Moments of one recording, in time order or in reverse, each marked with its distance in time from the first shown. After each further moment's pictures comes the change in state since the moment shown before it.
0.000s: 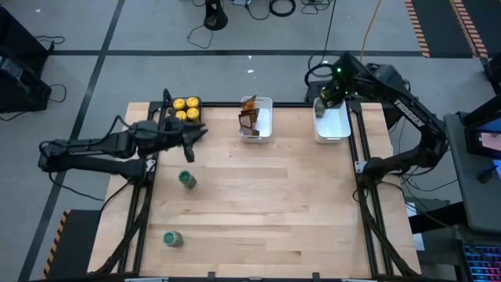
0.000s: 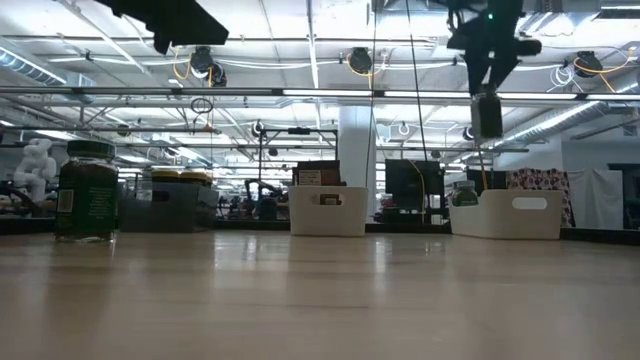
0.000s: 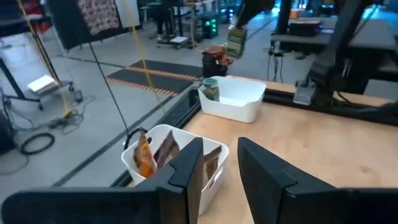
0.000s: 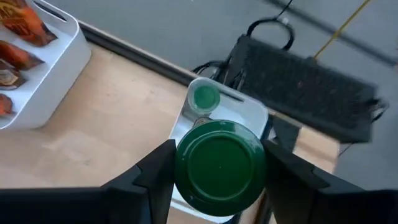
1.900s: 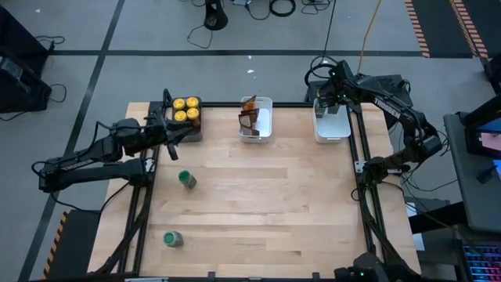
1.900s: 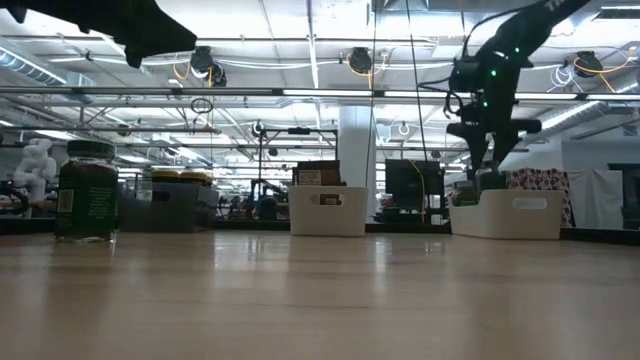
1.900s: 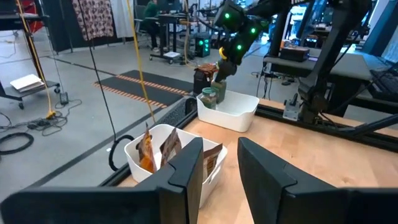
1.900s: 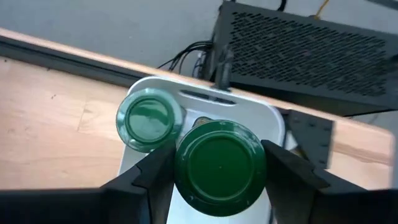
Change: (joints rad) left arm 0.208 -0.278 -0.142 -0.051 0.238 -0.051; right arm -0.283 0.079 -0.466 0.527 -0.086 -0.059
